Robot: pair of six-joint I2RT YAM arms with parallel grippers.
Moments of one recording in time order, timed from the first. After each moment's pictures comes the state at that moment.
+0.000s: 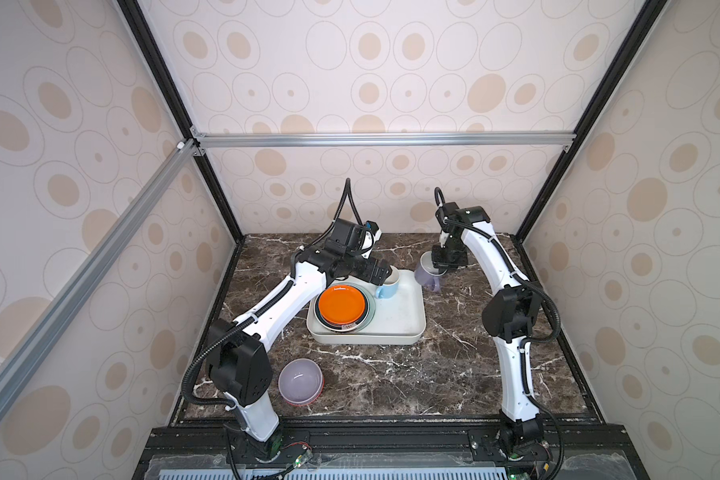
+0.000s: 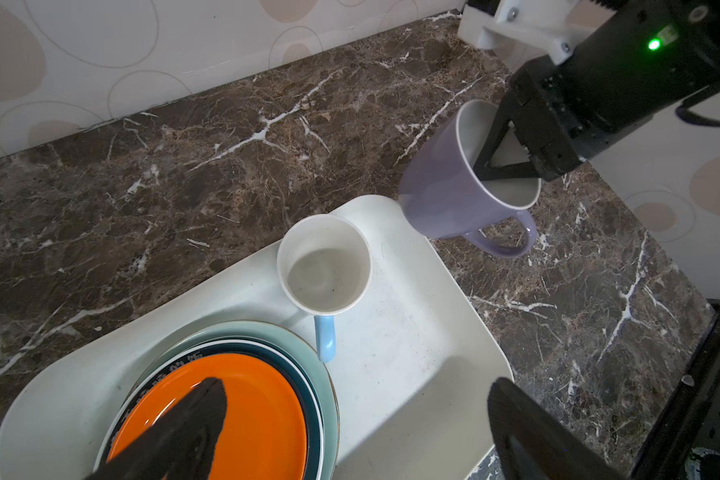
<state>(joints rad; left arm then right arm) -0.52 1.69 1.59 -0.64 0.21 -0.08 0.29 2.30 2.43 -1.54 -0.02 0.34</state>
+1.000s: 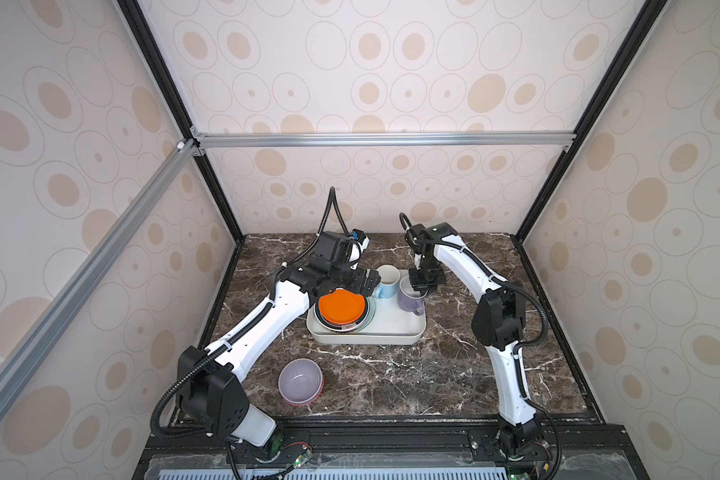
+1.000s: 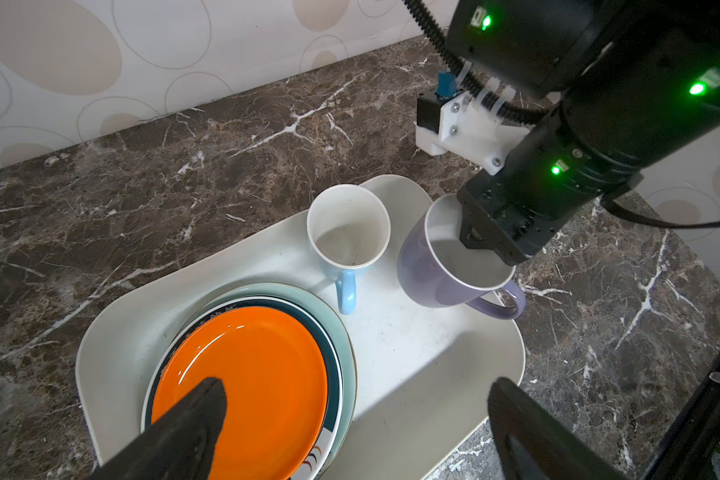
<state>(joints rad) -0.52 1.50 1.40 -0.60 0.14 -0.08 0.44 2.27 2.21 -1.49 0.02 0.34</state>
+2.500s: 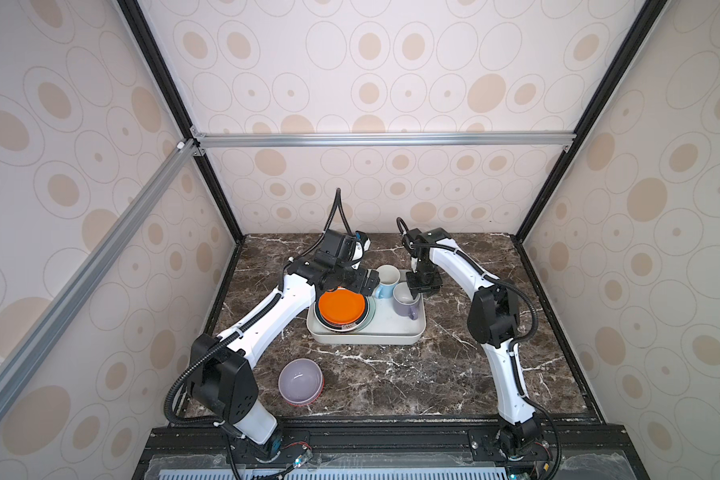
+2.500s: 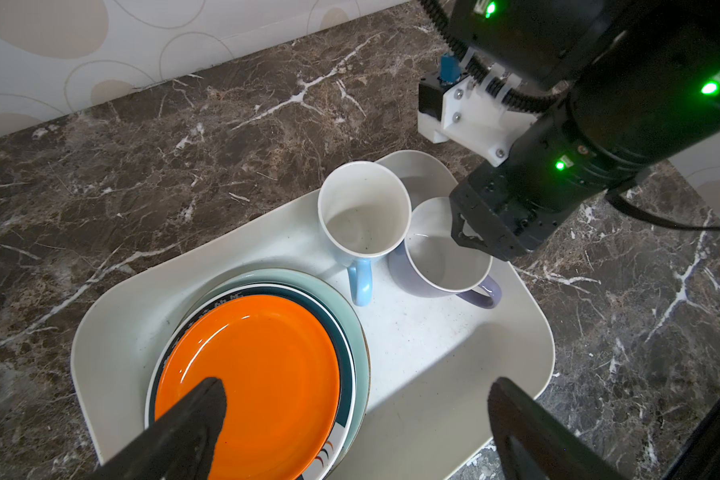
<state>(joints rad) -0.50 1.58 1.45 -0.65 0.13 -0.06 0.44 2.32 2.19 -1.43 0.02 0.31</state>
